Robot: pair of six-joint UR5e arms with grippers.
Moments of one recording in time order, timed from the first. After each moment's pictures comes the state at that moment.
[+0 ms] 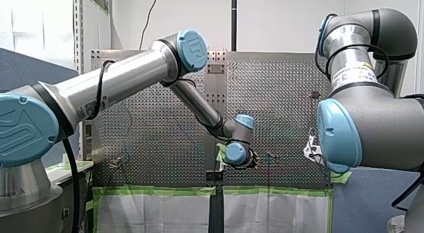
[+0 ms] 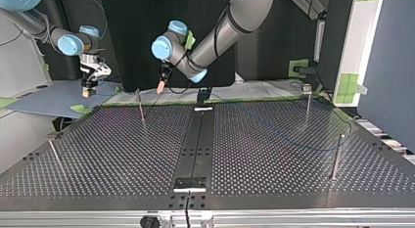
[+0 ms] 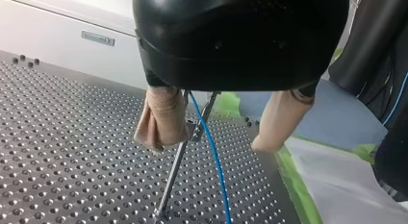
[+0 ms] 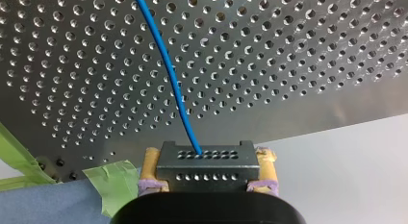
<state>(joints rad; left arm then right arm) -0.80 -2.63 -1.17 -2.79 -1.90 -1.74 1.55 -0.69 1.73 -0.99 1.42 1.83</state>
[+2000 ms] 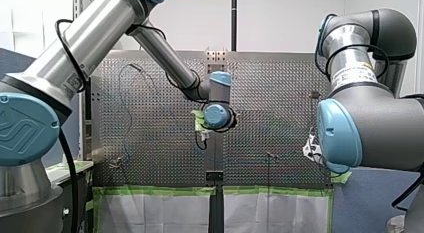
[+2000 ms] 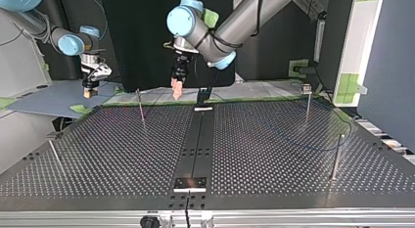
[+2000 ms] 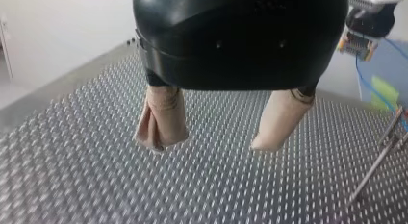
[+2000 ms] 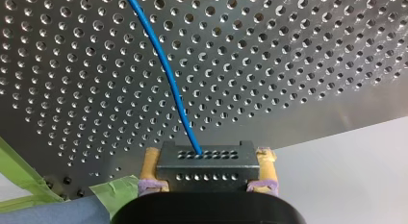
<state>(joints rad) -0.78 -2.15 -1.64 -2.59 -2.05 -1.91 1.55 -0.69 1.73 -1.01 1.40 1.88</state>
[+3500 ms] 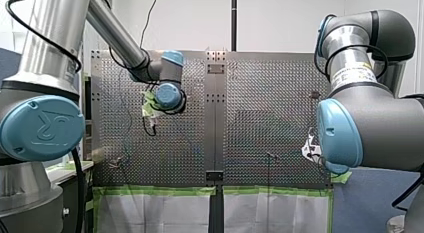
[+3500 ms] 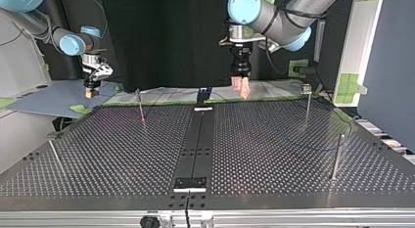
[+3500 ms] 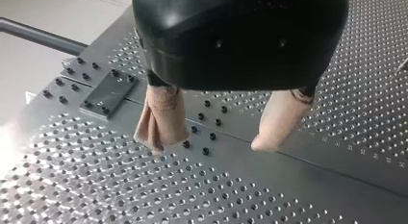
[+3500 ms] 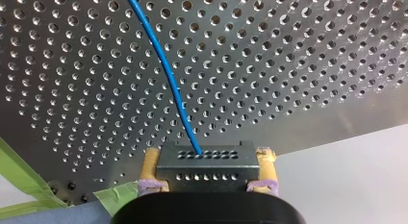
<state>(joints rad) -0.53 -1.74 -2.04 -2.59 -2.10 -1.96 1.56 -0.69 1.73 -1.01 1.39 1.88</state>
